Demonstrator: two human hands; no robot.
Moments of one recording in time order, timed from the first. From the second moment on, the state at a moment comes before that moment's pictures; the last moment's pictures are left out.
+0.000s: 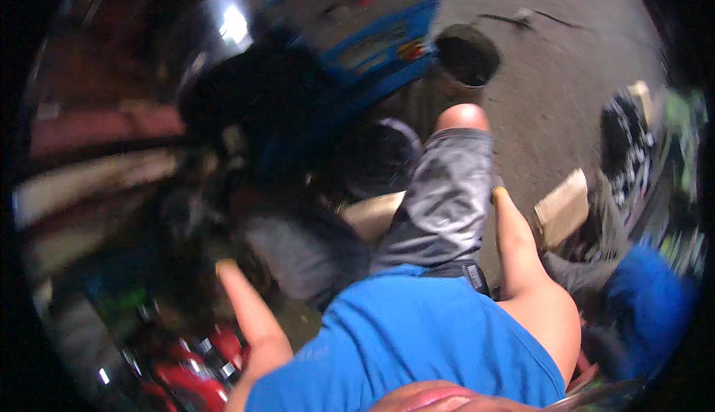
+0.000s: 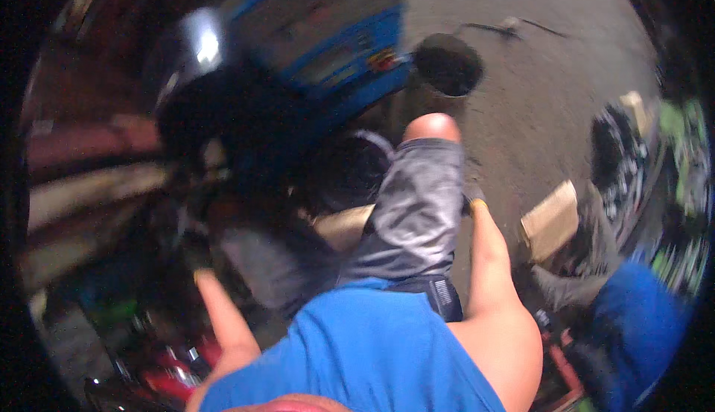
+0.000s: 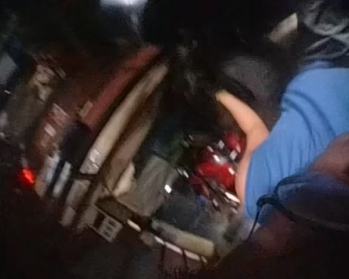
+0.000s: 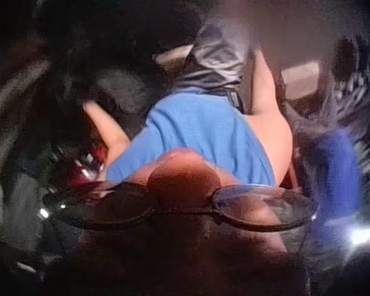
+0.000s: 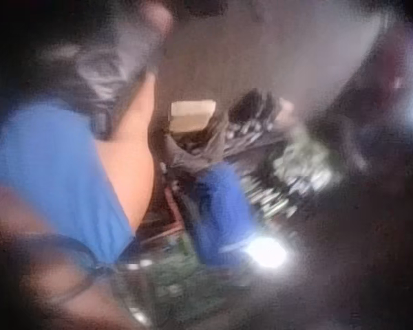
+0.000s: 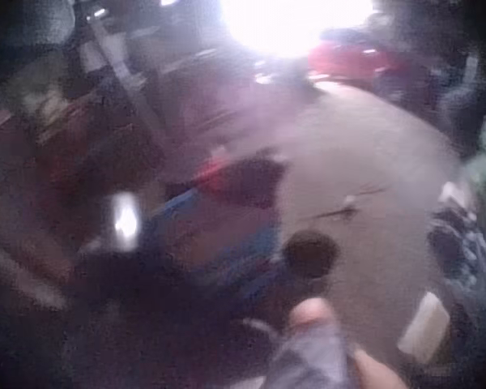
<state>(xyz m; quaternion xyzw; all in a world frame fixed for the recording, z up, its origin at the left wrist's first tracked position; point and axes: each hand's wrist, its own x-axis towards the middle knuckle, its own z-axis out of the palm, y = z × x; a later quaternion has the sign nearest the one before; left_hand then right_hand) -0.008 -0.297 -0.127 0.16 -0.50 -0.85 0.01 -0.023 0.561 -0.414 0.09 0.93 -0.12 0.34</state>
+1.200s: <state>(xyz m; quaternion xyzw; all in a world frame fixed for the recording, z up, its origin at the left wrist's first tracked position) -0.011 -0.357 -0.386 0.44 -0.88 -0.10 -0.11 -0.158 0.385 -0.050 0.15 0.95 -0.25 0.07</state>
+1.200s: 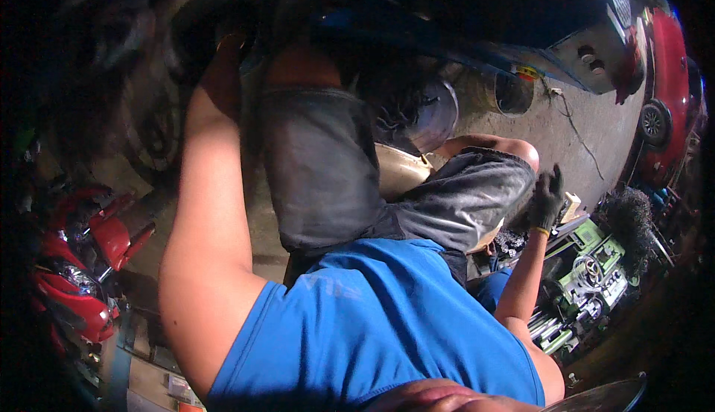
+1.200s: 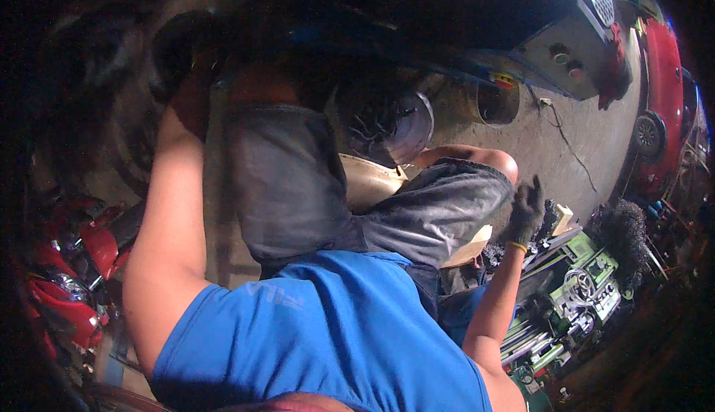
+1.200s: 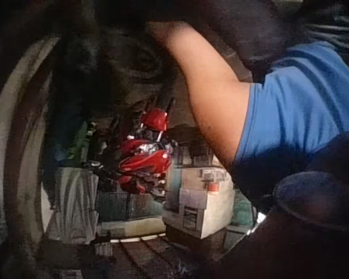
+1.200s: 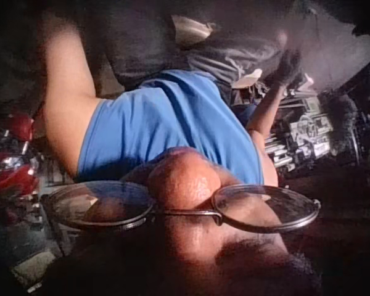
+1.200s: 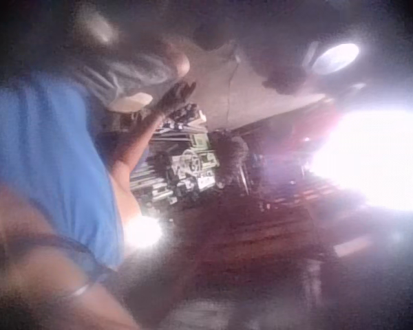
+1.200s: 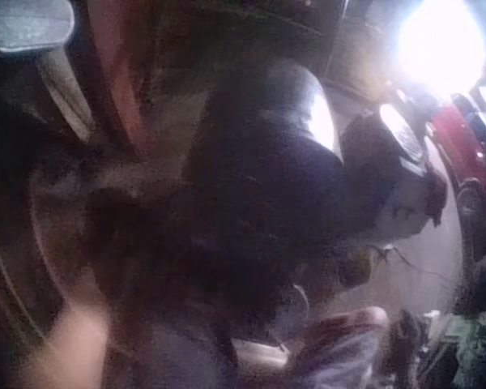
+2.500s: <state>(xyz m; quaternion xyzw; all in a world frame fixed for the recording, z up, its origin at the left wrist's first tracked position) -0.086 -0.145 -0.028 0.20 -0.33 -0.92 0.03 -0.195 0.154 -0.157 -0.30 0.86 -0.26 0.32</state>
